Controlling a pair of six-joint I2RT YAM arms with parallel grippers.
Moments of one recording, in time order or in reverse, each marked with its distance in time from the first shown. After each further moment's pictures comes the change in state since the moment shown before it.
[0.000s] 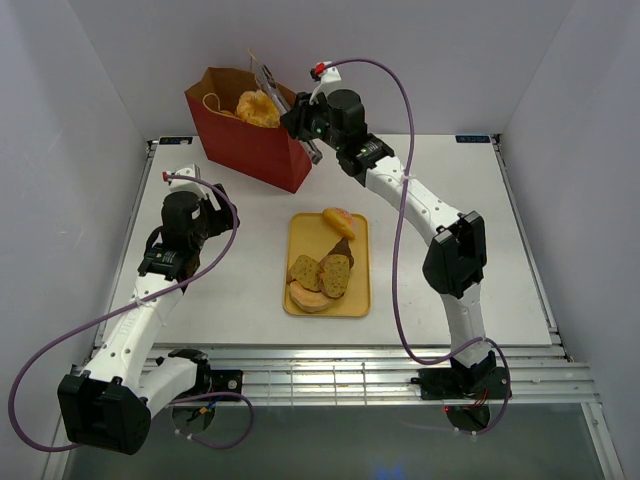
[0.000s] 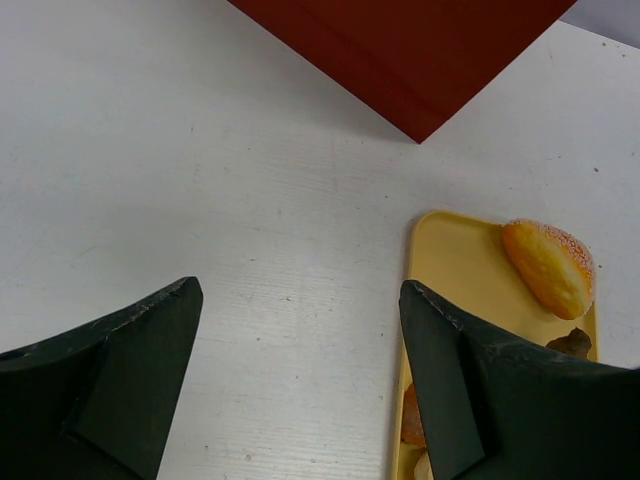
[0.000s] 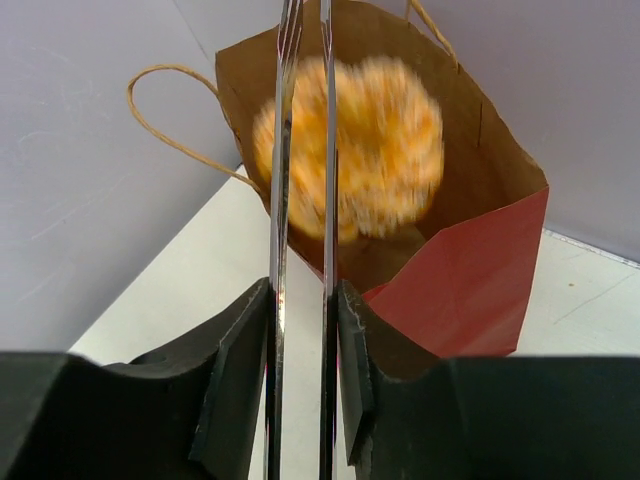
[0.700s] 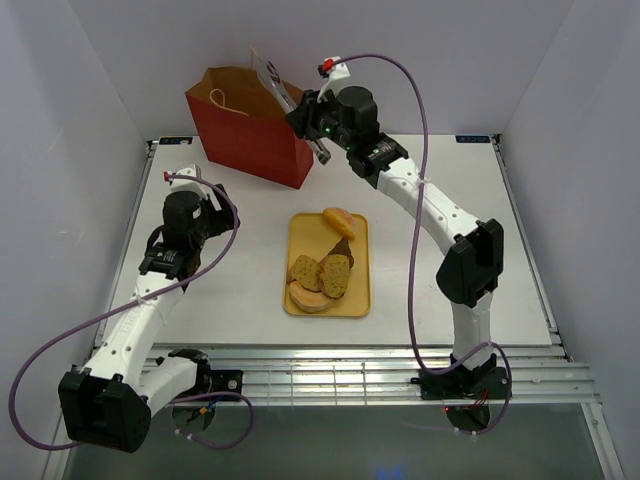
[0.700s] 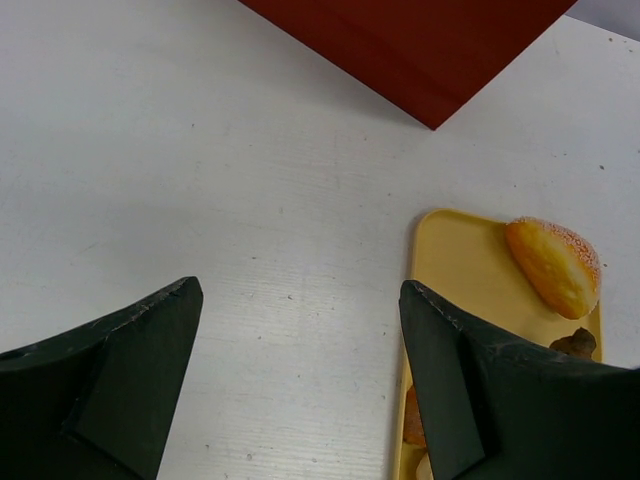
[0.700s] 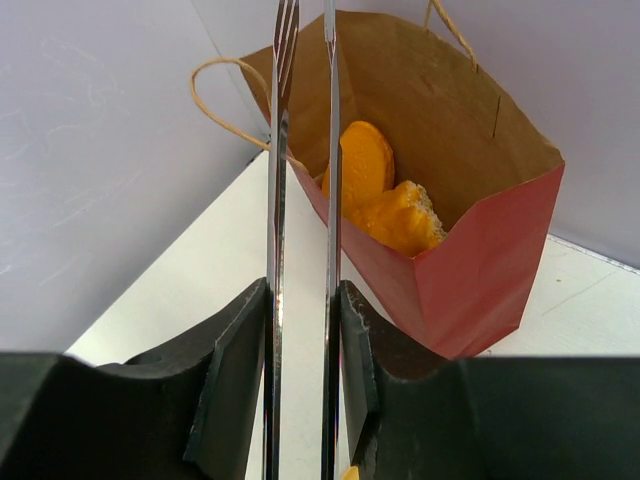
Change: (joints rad) left arm 0.000 0.007 0.000 0.000 -0.001 0.000; right arm 0.000 -0.096 -0.065 -0.028 -0.014 -0.019
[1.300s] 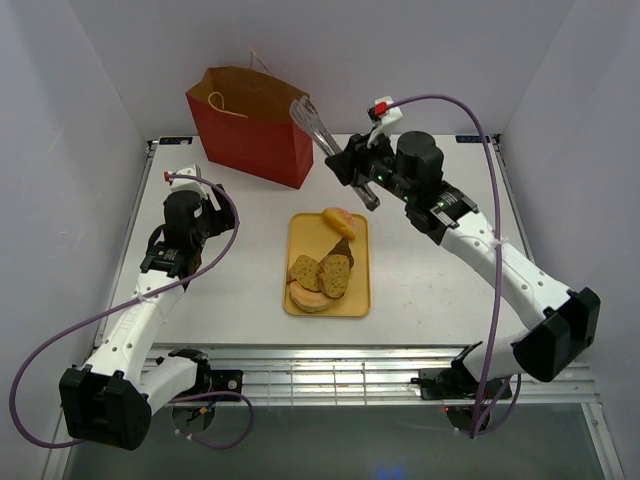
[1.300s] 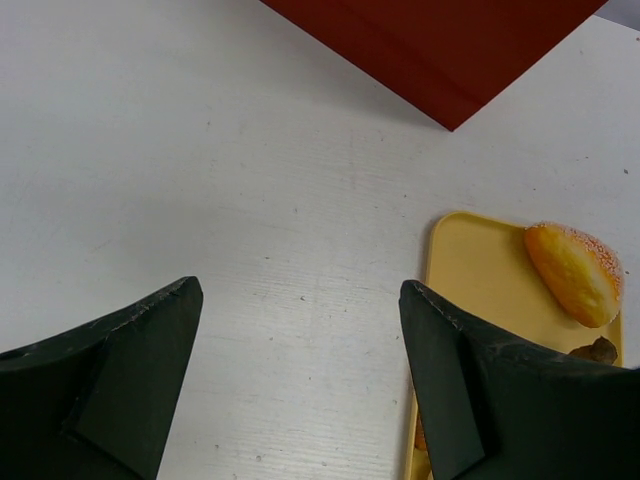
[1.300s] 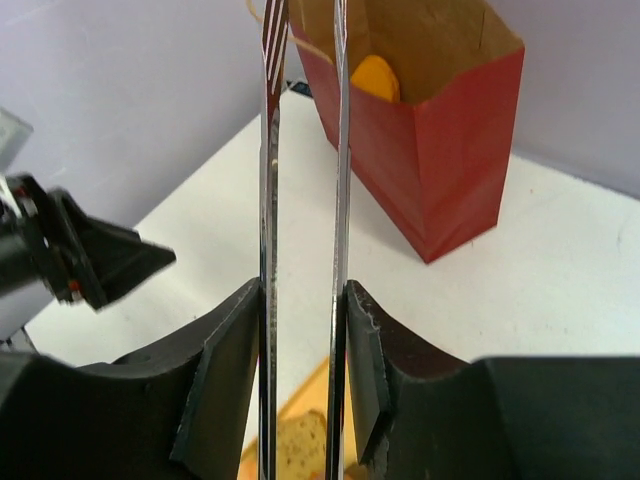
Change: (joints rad) left arm 0.000 0.018 0.000 -0.001 -0.032 0.006; right arm 0.000 -0.580 -0.584 -0.004 -0.034 -0.042
